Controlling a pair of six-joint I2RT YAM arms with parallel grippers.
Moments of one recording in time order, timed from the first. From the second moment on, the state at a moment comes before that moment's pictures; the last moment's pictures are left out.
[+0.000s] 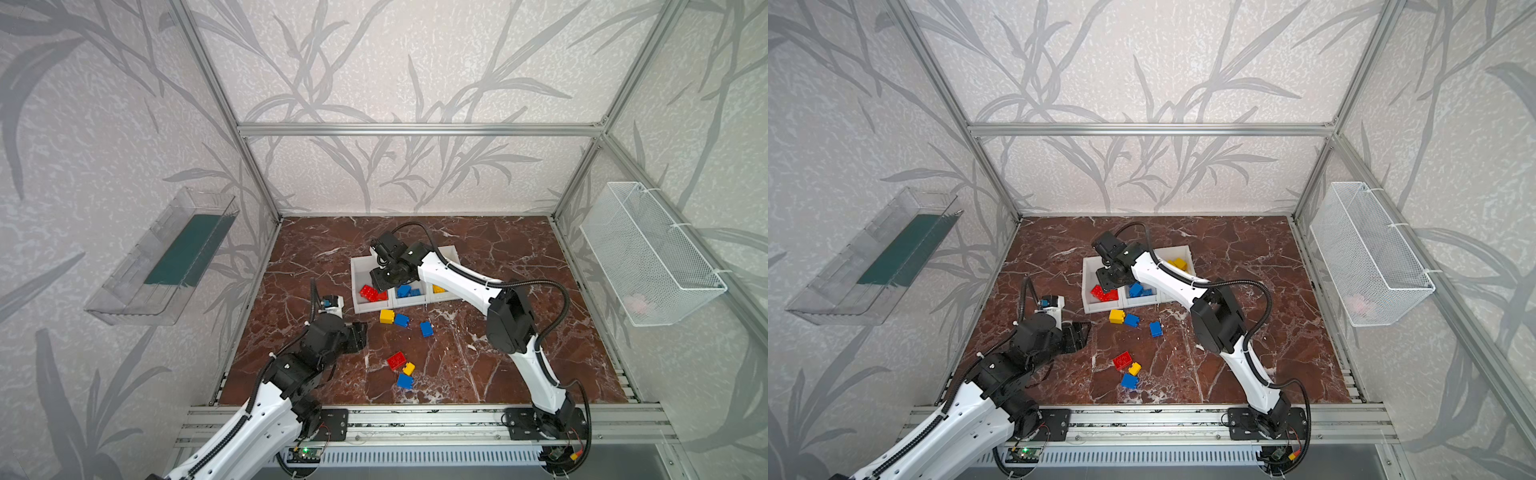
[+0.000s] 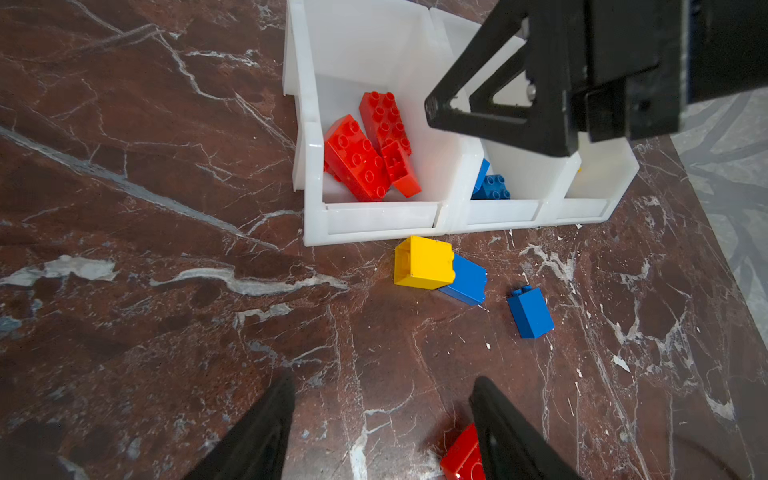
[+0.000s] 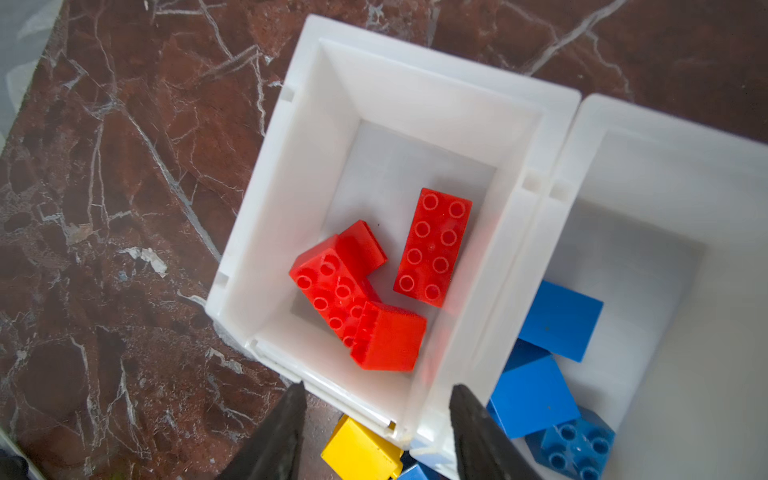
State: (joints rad) left arm -0.55 0.59 0.41 -0.50 -0.12 -0.62; right arm 0.86 2.28 2.11 -0.85 -0.05 0.37
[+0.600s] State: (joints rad) left arm -0.60 0.84 0.41 -0.37 0.01 -0.59; right arm 0.81 1.74 1.52 -0.73 0.05 0.42
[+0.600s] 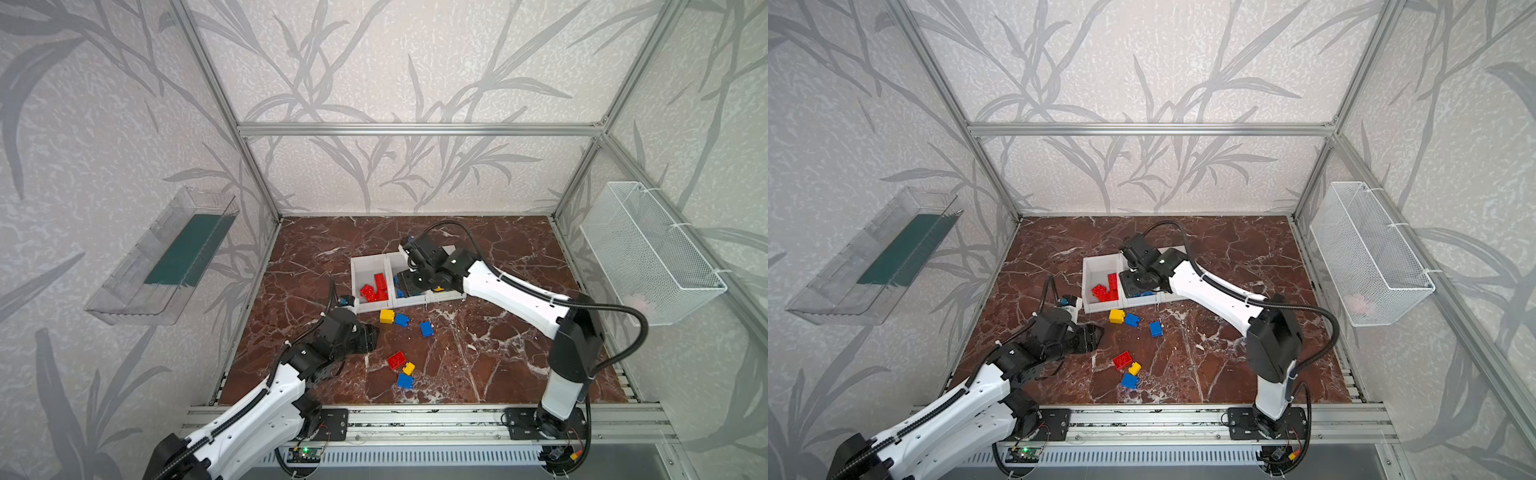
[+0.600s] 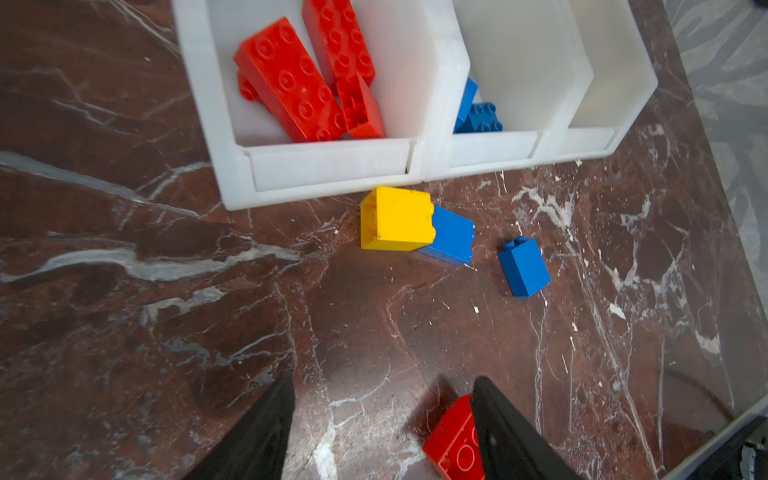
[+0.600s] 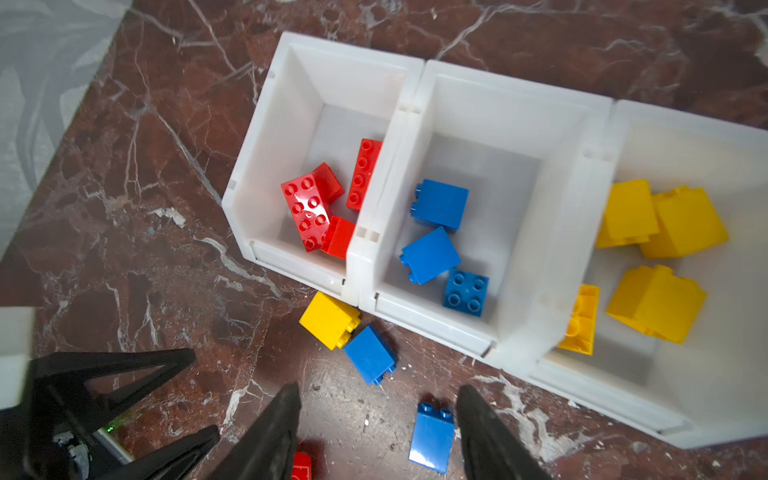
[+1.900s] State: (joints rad) left arm -0.86 1.72 0.95 -0.29 0.14 -0.57; right arm 0.48 0.97 0.63 -0.69 0.15 0.59
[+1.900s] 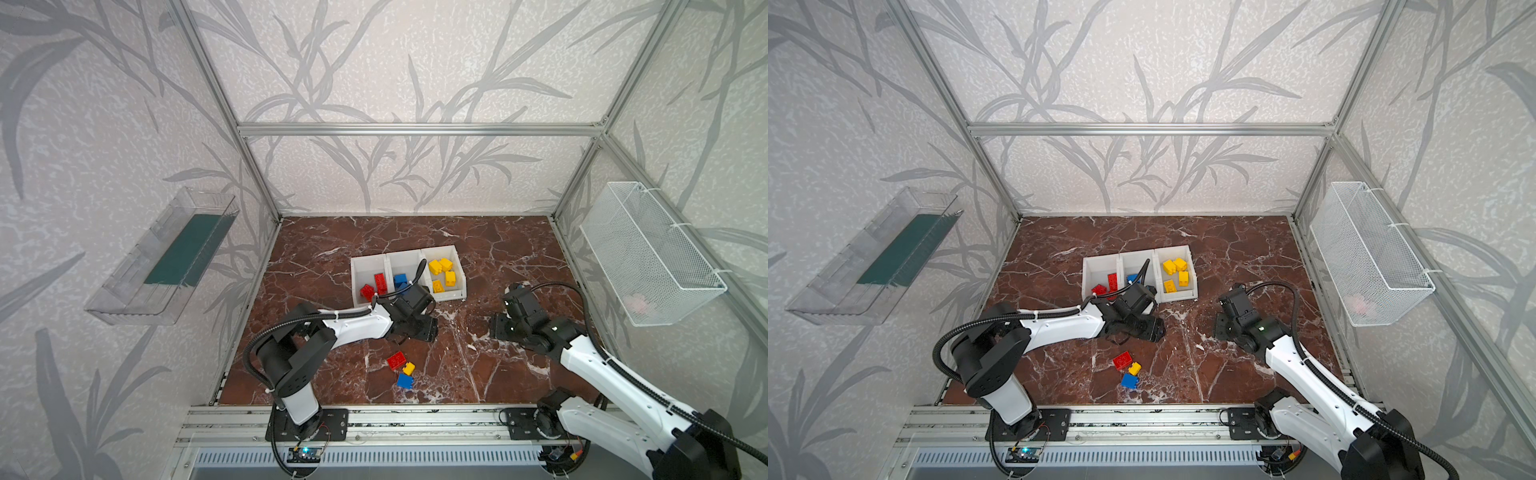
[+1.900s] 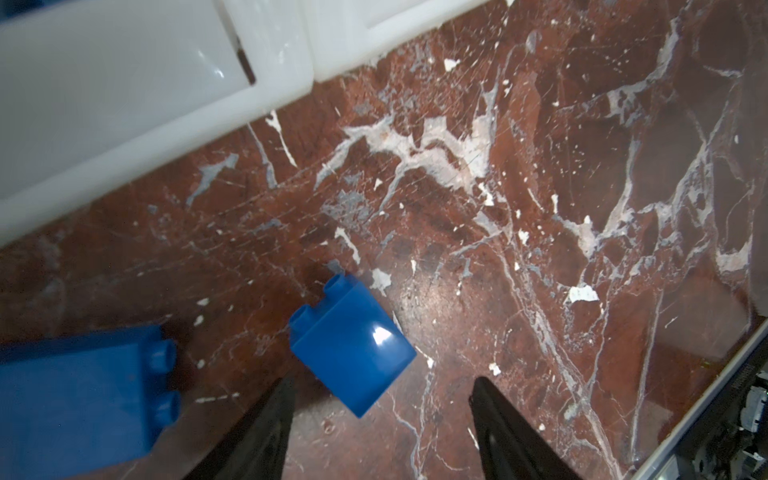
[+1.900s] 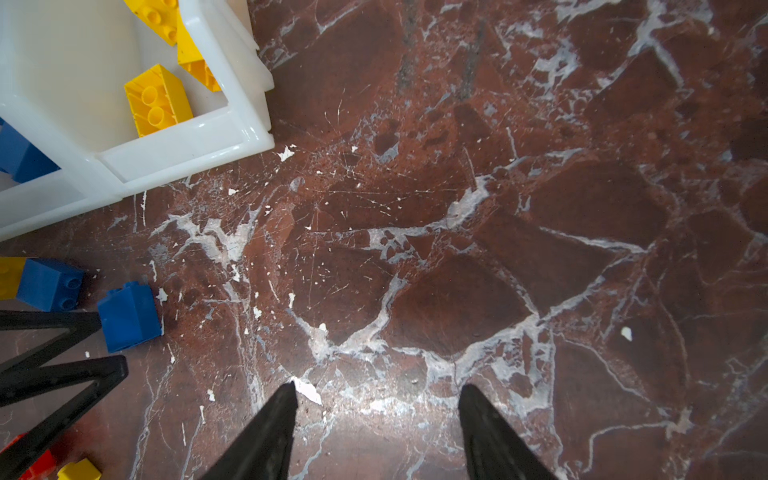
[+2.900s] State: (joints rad) left arm -0.95 1.89 1.16 -0.44 -0.03 -0.37; right arm 0.48 0.97 0.63 -0.70 0.14 0.61
